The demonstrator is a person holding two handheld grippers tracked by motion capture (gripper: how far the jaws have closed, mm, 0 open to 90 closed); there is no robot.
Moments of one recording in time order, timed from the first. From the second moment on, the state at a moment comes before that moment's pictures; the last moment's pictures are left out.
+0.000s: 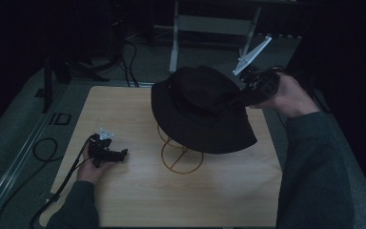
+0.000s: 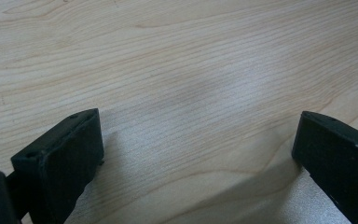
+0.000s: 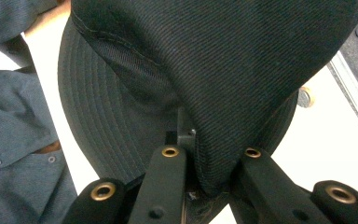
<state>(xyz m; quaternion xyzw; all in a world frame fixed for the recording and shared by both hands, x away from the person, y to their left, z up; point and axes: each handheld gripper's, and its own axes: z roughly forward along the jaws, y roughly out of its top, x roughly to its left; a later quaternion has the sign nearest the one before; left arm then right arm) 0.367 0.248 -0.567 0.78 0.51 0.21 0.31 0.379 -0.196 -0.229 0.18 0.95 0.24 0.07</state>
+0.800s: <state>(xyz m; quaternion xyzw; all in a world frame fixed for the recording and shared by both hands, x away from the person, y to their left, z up) 0.367 0.248 -0.567 0.78 0.51 0.21 0.31 0.392 -0.160 -0.261 0.17 0.96 0.20 0.04</state>
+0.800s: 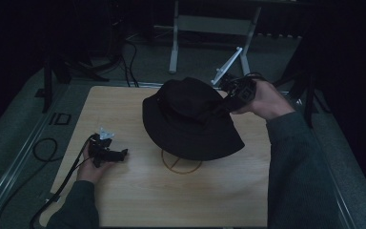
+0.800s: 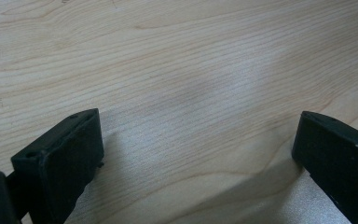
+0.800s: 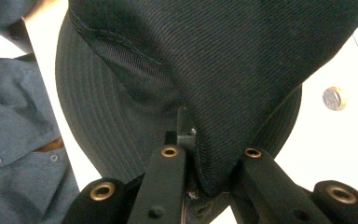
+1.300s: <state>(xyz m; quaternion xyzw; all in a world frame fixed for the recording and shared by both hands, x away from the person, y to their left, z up) 0.367 0.248 -0.567 0.78 0.51 0.21 0.31 0.393 -0.145 -0.284 0.16 0.97 0.17 0.03</state>
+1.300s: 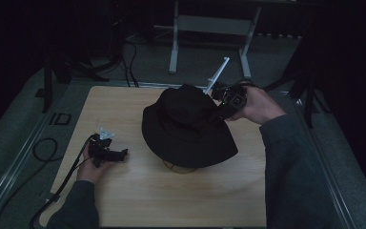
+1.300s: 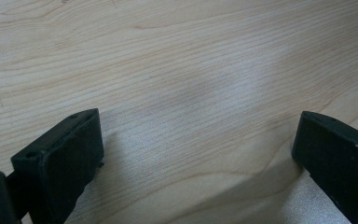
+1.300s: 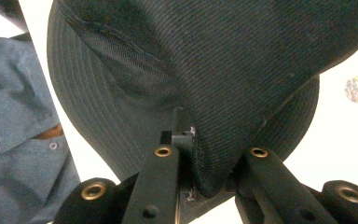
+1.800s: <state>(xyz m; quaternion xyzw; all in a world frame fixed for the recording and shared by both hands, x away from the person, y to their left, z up) 0.367 0.248 -0.567 0.78 0.51 0.21 0.31 0.392 -0.148 -0.287 0.16 0.98 0.15 0.02</state>
